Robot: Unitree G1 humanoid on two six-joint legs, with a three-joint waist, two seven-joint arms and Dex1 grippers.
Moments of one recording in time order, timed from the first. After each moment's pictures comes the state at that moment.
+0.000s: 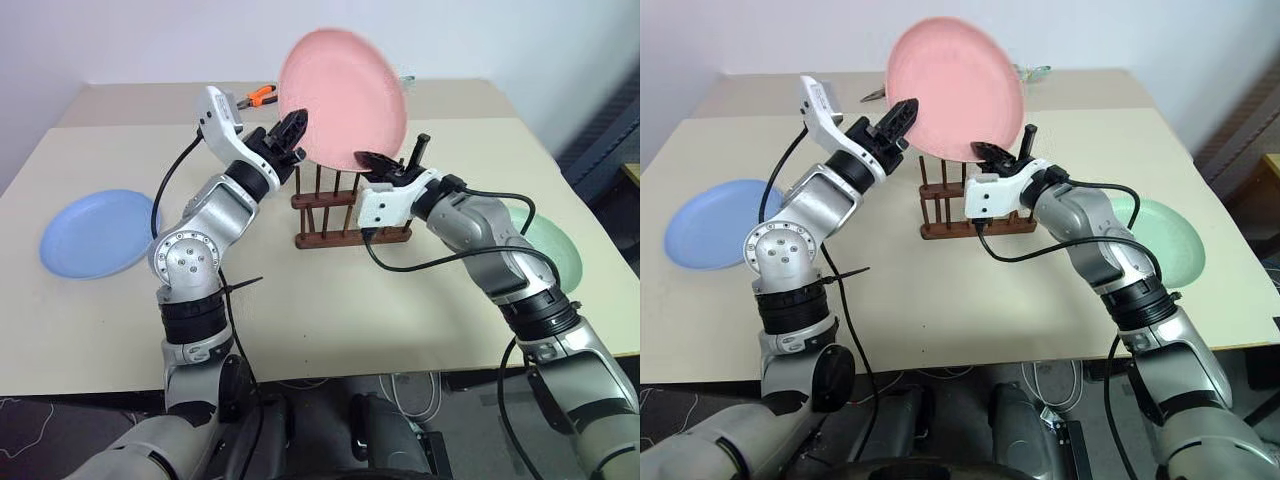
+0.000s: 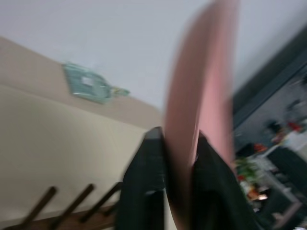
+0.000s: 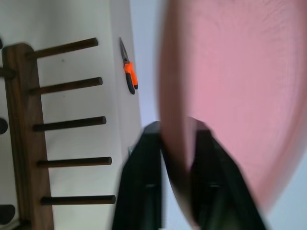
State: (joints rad) left arm -0.75 0.01 0.32 -0.19 -0.93 0.84 0.08; right arm -0.72 -0.60 0.33 0.04 -0.61 -0.15 0.37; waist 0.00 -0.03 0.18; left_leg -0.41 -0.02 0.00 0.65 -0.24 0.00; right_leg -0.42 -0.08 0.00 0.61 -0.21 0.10
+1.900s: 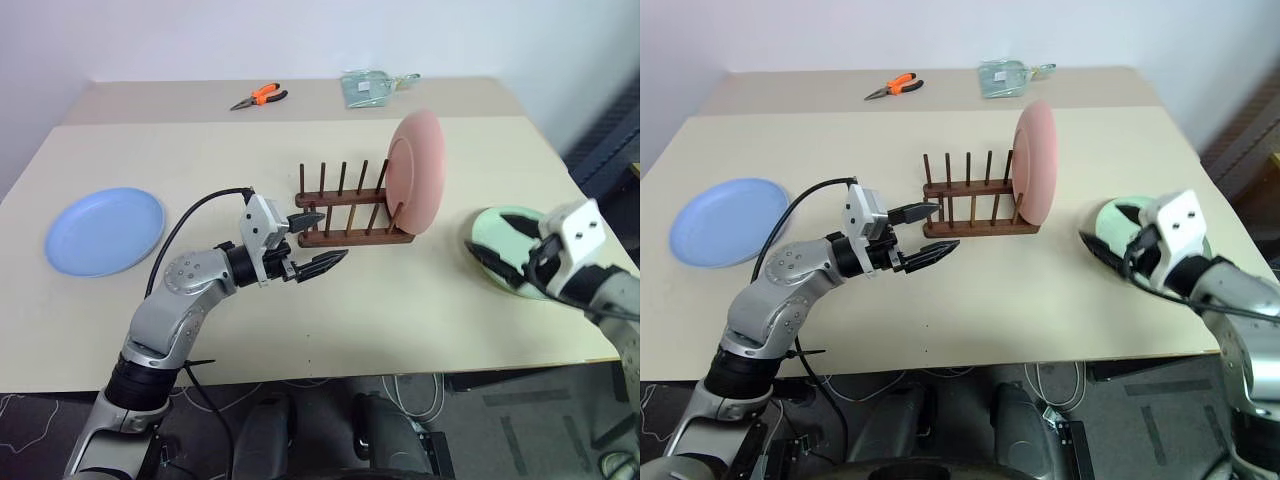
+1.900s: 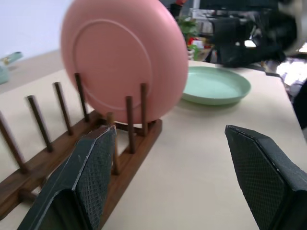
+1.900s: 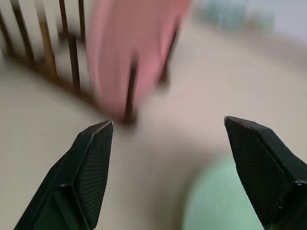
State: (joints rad) left arm -0.37 0.44 -0.14 -0.30 -0.47 0.41 -0.77; right arm 0.04 -0.79 -0.36 -0.38 0.35 0.52 0.66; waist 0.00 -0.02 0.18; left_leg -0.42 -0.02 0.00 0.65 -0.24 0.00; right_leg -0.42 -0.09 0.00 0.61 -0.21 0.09
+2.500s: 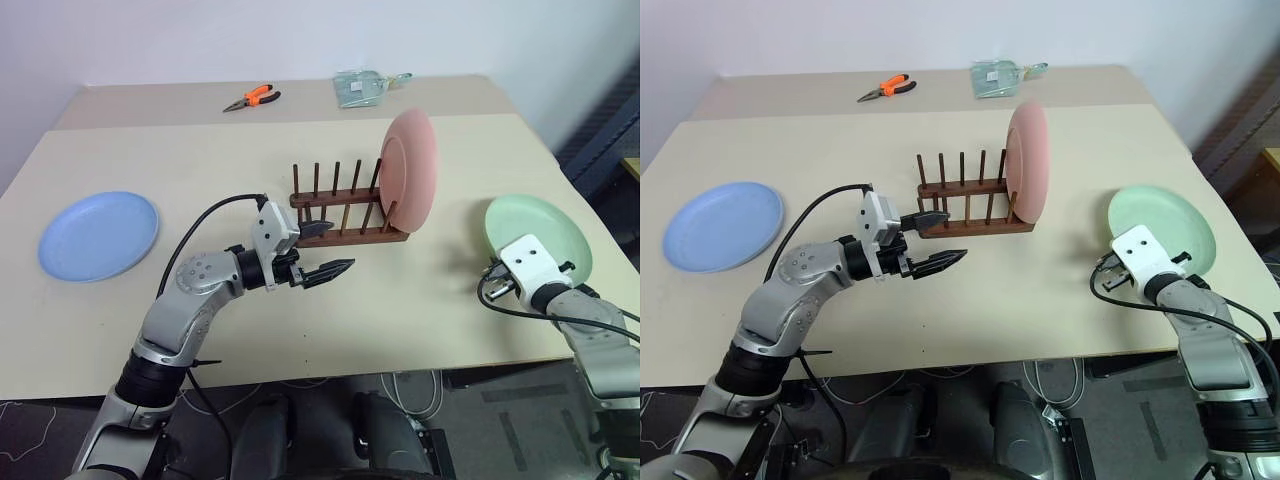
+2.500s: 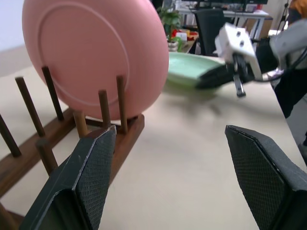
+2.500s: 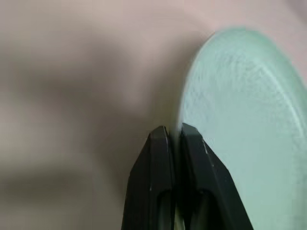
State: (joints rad) left arm -0.38 0.42 -0.16 -0.25 -0.42 0.38 -0.80; right arm -0.06 -0.75 -0.15 -0.16 0.00 0.38 0.42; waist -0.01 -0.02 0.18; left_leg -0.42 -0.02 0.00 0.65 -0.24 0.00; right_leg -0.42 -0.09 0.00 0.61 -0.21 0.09
